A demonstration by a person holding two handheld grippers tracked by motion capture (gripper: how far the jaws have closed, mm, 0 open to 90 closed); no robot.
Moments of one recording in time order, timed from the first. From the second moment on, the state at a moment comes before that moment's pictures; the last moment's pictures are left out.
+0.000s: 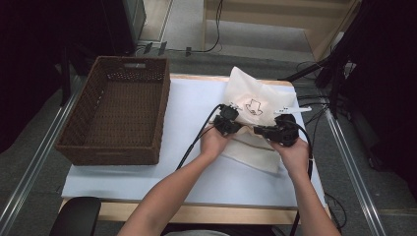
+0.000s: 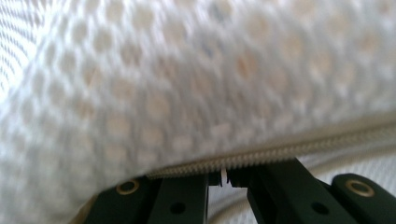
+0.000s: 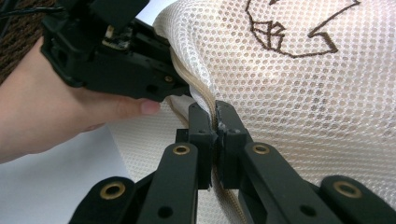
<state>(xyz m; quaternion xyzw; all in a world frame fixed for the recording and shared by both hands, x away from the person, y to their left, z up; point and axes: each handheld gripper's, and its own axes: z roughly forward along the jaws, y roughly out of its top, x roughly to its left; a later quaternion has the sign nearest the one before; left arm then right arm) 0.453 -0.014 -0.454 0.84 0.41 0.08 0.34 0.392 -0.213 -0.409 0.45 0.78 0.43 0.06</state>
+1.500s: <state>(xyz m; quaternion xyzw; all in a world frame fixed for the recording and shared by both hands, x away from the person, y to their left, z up) 0.414 0.096 -0.432 0.83 0.40 0.04 0.38 0.398 -0.197 -0.458 0.44 0.82 0.37 0.02</state>
